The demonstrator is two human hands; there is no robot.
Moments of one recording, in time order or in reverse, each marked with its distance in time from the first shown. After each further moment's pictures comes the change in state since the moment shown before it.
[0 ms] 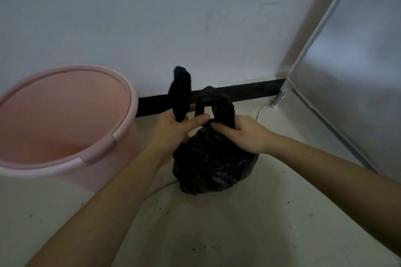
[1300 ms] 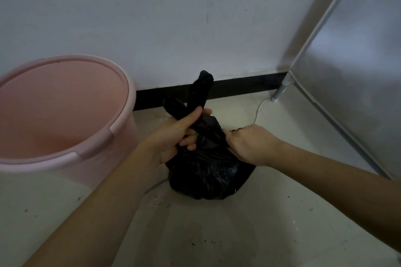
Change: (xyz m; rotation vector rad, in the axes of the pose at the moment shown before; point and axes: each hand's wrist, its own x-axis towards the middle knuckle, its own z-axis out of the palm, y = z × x) left_hand 0.005 -0.019 -0.012 -0.158 -0.350 -0.352; right_hand -0.006 0.043 0.024 -0.930 -0.040 -0.411
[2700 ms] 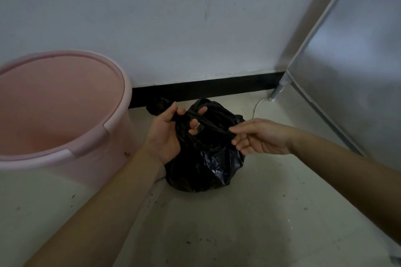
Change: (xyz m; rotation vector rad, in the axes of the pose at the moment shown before) left_hand 0.010 -0.014 -0.008 -0.651 0.004 0.009; right_hand -0.011 0.032 -0.019 1.863 -0.384 0.537
